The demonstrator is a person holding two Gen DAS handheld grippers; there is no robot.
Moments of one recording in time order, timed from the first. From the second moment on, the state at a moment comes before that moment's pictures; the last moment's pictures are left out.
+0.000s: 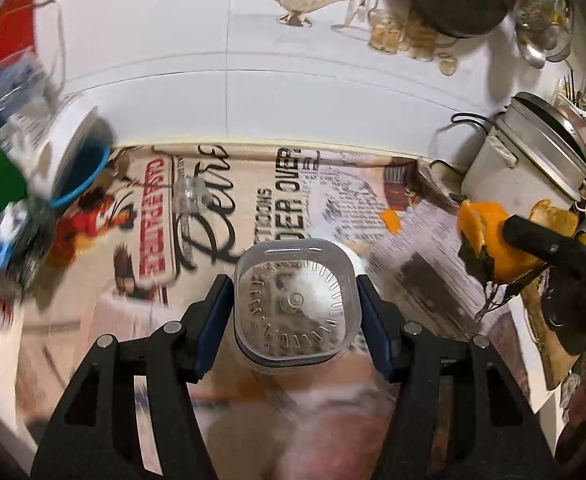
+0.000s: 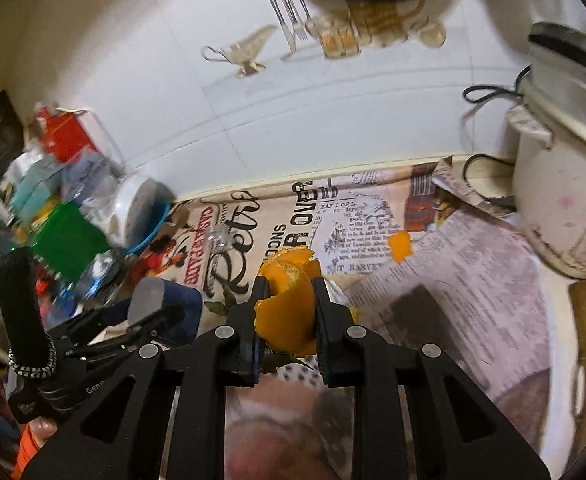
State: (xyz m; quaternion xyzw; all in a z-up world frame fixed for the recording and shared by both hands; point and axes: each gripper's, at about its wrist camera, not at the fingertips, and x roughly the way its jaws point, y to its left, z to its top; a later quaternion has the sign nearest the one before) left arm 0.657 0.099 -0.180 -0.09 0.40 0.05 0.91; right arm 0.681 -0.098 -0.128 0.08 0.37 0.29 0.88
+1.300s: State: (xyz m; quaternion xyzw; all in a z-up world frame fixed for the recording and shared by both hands) left arm 0.311 0.048 -0.190 -0.06 0.42 -0.04 0.90; right arm 0.320 -0.131 -0.187 0.12 0.42 0.22 0.87
